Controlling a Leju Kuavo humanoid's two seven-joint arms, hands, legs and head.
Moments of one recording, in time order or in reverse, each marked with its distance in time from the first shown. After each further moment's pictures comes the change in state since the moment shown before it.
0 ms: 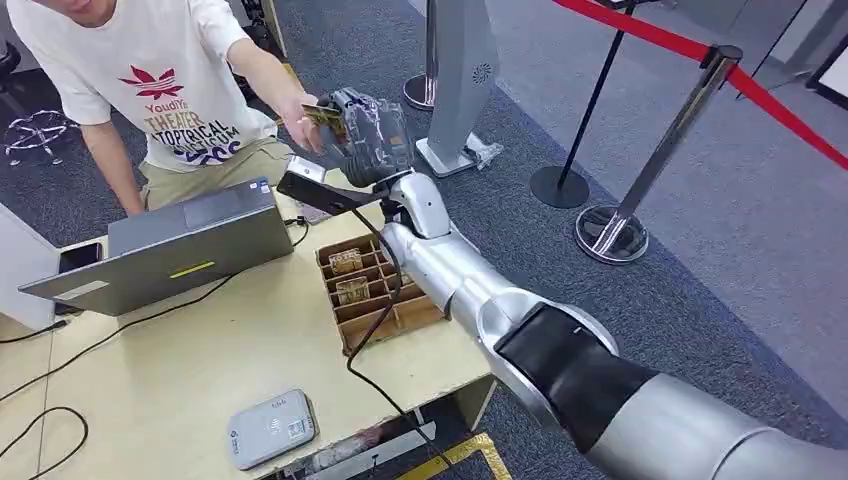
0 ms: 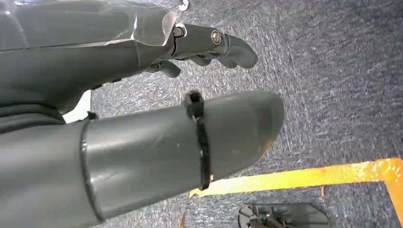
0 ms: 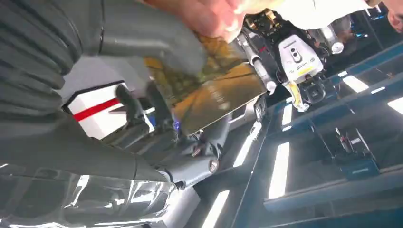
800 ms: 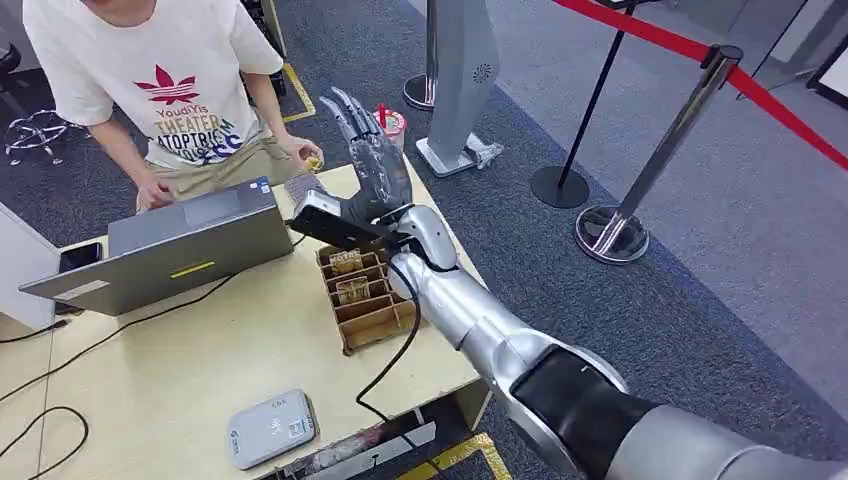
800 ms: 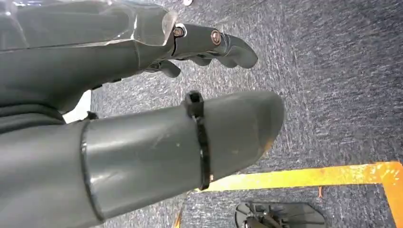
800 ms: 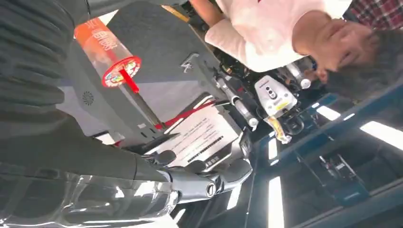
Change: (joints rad) left arm 0.008 -0.006 0.002 0.000 0.040 0.005 -0.007; right arm 0.201 -0.011 0.000 -0.282 -0.147 0.178 -0.074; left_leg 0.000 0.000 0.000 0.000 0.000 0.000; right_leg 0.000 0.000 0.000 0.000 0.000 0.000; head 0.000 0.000
